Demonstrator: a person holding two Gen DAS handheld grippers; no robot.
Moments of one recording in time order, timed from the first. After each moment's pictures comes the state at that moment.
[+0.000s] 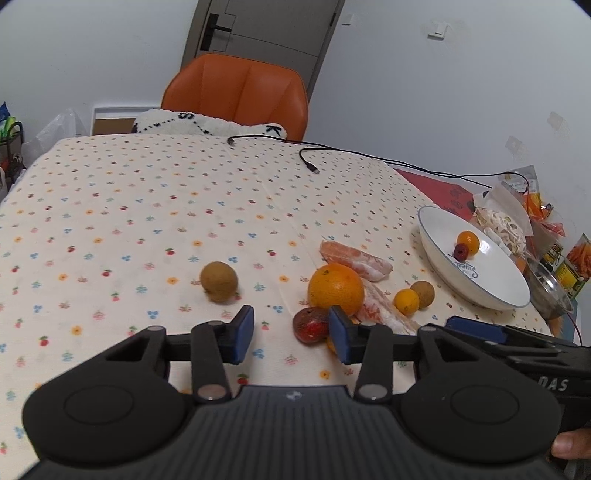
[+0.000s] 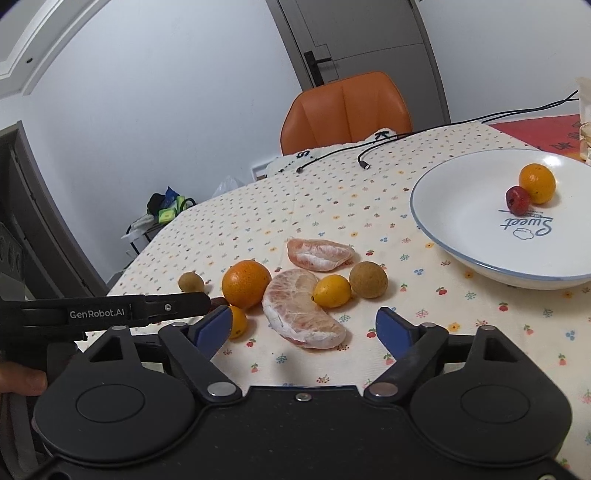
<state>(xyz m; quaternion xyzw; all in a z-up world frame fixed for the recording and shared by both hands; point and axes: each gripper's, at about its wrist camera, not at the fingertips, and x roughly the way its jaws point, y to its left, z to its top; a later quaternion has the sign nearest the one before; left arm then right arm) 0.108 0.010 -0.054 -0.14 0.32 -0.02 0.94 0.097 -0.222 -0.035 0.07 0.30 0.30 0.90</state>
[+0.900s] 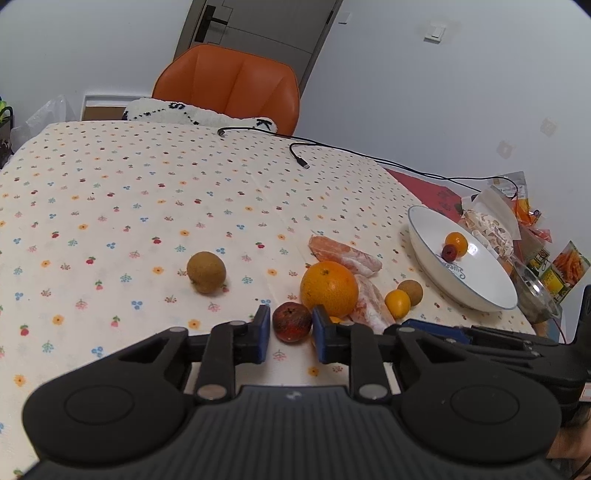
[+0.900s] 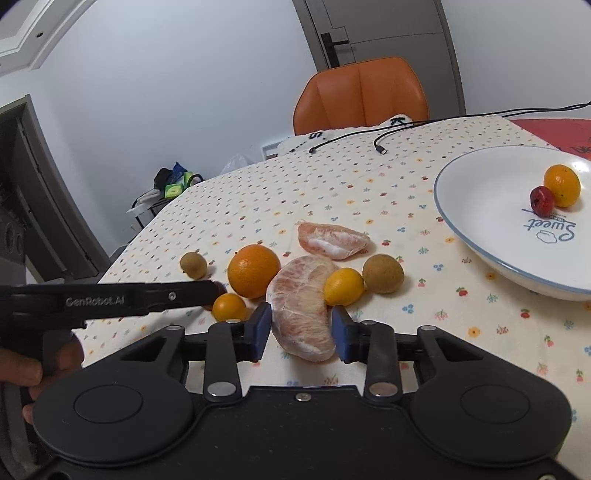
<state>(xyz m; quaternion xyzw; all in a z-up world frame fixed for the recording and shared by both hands) 0.109 0.013 -0.060 -0.17 0.32 -0.04 0.93 0.103 -0.211 -0.038 0.04 0.32 0.33 0.89</state>
